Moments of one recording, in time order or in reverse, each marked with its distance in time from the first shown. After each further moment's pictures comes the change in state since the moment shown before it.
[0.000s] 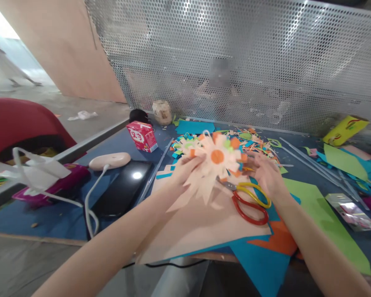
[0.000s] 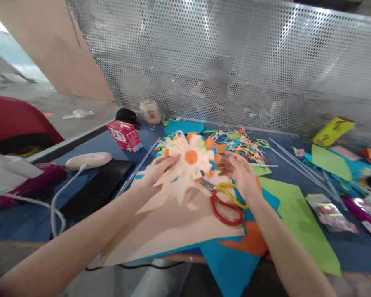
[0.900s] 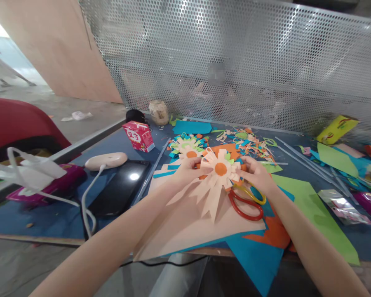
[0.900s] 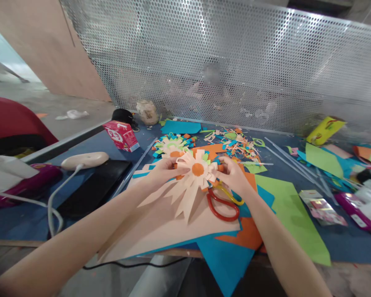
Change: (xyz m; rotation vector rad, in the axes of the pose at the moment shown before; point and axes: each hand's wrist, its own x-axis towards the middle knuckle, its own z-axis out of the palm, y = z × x) left_hand 0.008 -0.008 -0.002 0.295 -0.293 -0.042; right_hand -0.004 0.009 -0.001 -0.323 -0.183 0.052
